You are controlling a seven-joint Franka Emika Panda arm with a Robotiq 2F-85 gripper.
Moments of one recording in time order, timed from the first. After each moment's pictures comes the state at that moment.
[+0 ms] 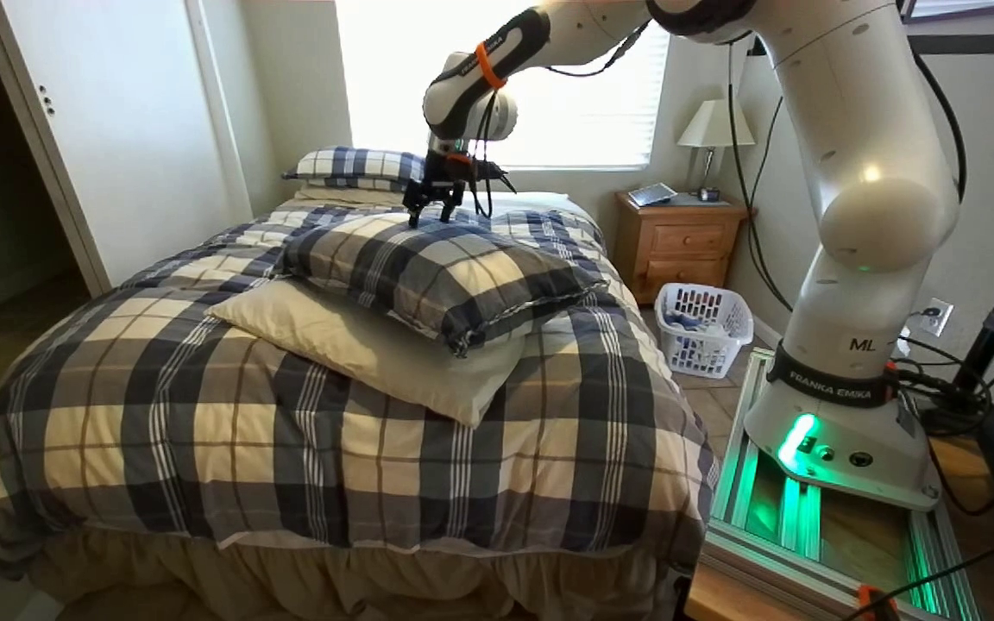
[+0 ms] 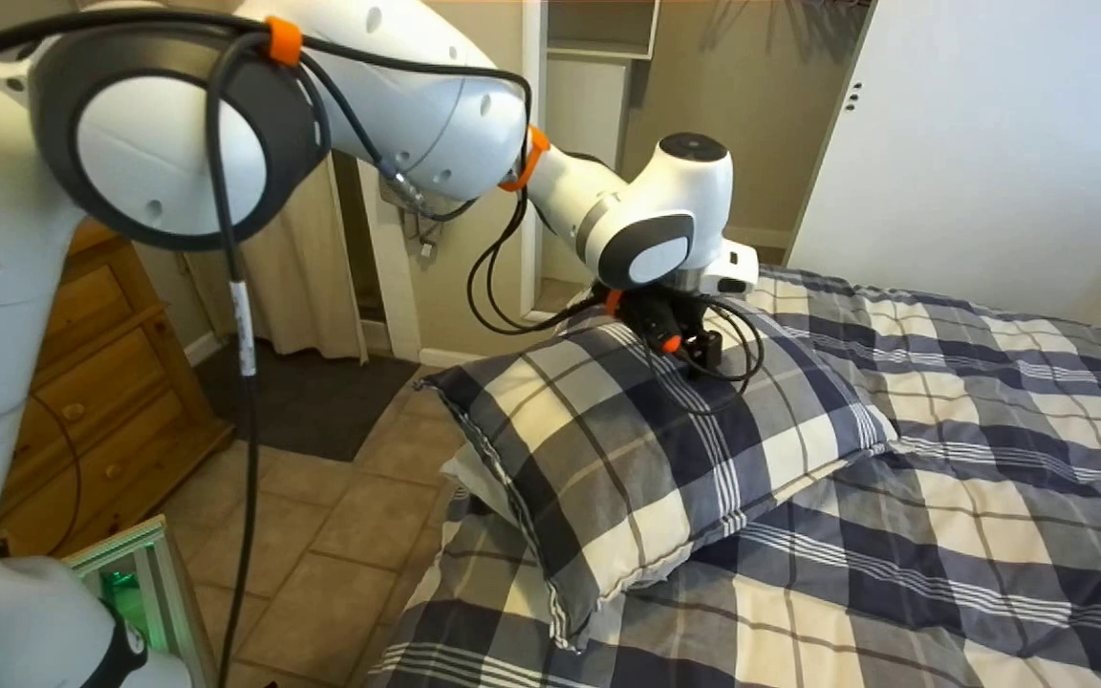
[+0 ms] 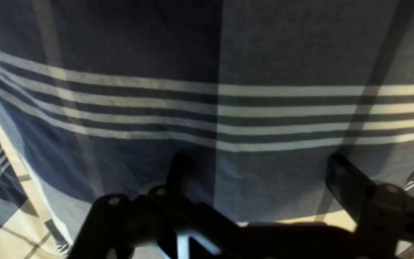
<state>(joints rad) -0.16 0.56 0.02 -1.60 0.14 2.45 -0.07</state>
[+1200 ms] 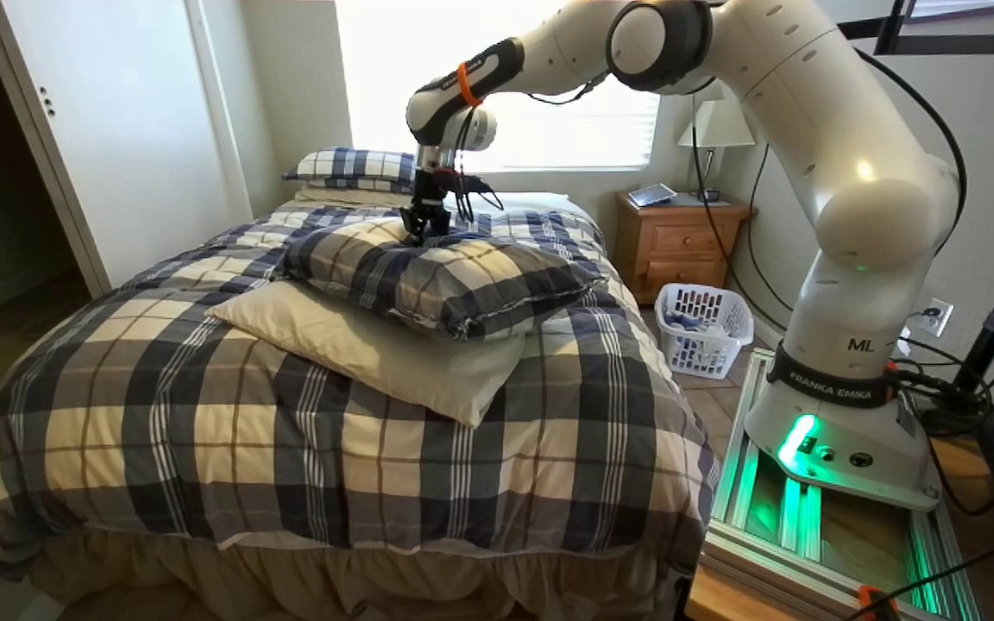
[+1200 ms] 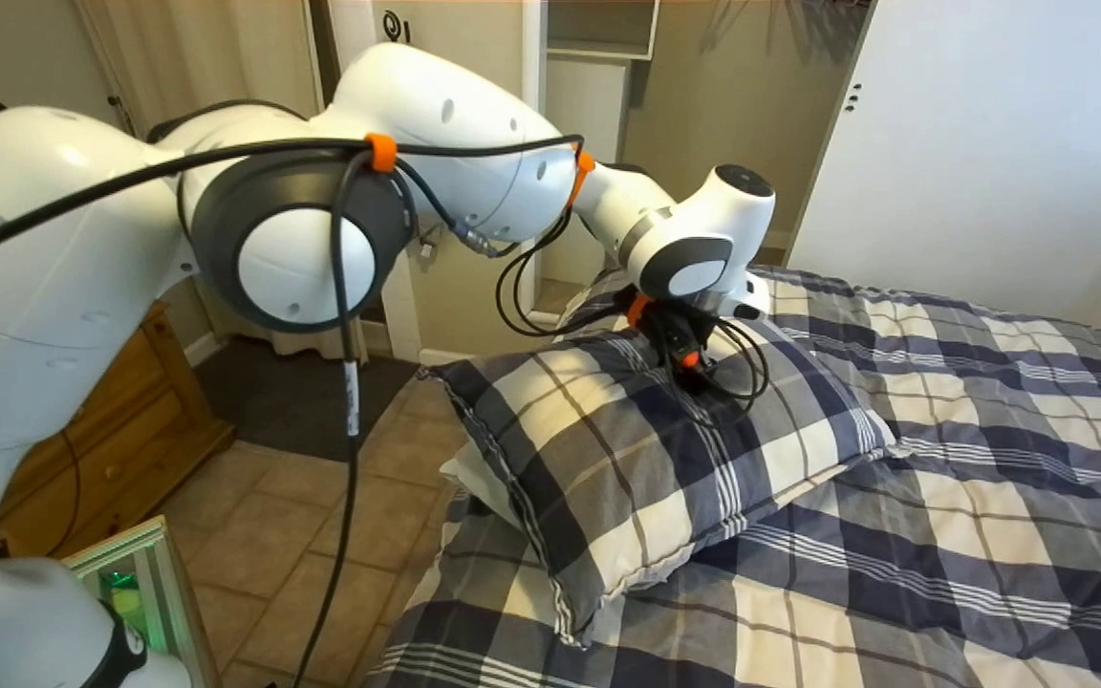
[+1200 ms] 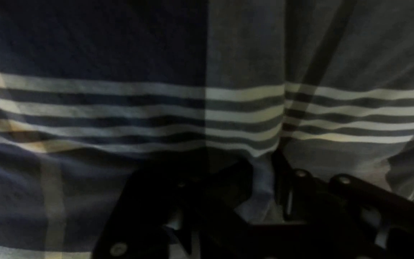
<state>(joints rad) -0.19 0.78 0.05 -1.28 0.20 2.17 -0.11</state>
